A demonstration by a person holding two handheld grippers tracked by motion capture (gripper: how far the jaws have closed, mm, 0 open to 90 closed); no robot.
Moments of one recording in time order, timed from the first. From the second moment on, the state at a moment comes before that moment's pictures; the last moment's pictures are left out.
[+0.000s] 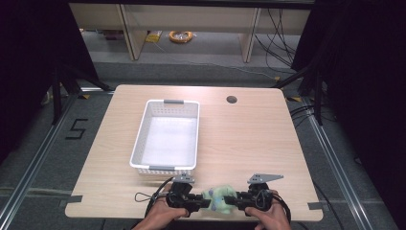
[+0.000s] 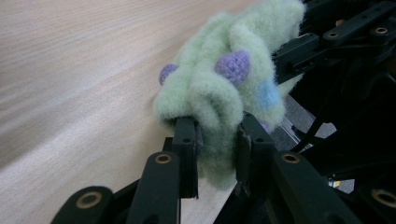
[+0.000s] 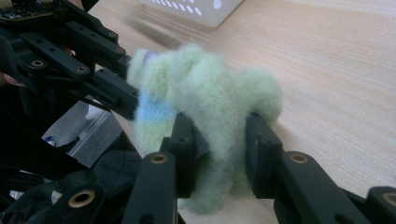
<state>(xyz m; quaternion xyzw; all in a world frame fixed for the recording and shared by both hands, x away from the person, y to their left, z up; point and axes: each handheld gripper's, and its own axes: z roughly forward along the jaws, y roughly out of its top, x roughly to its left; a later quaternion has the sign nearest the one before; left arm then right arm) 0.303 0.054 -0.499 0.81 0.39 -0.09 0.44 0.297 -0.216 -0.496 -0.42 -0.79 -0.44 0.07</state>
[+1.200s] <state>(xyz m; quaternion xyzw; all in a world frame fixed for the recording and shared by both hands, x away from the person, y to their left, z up) 0.304 0.078 -0.476 0.79 0.38 -0.07 0.47 0.305 -0.195 -0.469 -0.40 -0.80 -0.45 0.05</state>
